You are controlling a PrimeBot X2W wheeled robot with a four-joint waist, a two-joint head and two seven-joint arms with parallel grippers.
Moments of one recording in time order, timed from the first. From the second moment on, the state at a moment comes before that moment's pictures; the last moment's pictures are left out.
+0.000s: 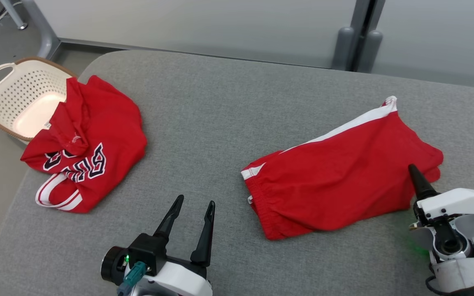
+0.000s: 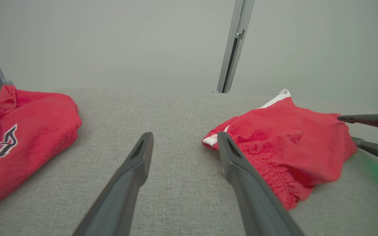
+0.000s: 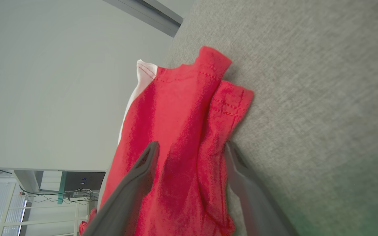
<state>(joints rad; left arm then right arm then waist) -0.09 0.05 -0.39 0.24 -0.28 0.05 -0.26 -0.47 -0.06 -0.22 0.79 0.93 0.13 0.20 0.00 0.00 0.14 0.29</state>
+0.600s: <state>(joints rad) -0.11 0.05 -0.43 0.23 -0.31 0.06 -0.26 -0.70 -0.11 -0.33 1.08 0.78 0.13 0.17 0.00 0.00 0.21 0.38</state>
